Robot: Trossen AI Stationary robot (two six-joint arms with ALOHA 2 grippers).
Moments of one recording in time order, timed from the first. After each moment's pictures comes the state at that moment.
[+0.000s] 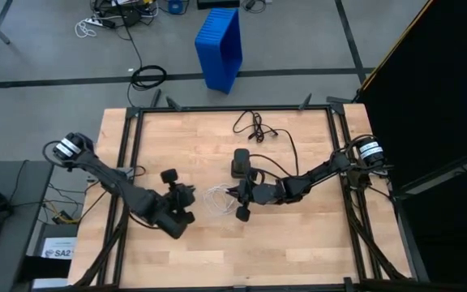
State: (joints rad) left arm -0.62 1.42 0.96 -0.88 -0.94 -0.73; right arm 0.25 1.85 0.92 0.48 0.45 0.25
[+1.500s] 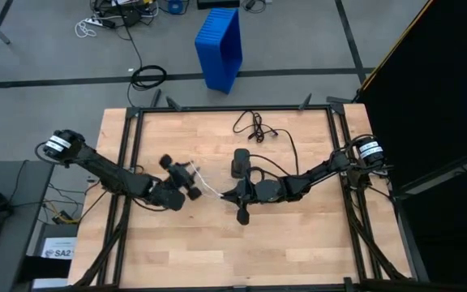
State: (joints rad) left arm -0.39 1.26 0.50 -0.03 -1.18 -0.48; right arm 0.25 1.85 0.92 0.66 0.29 0.21
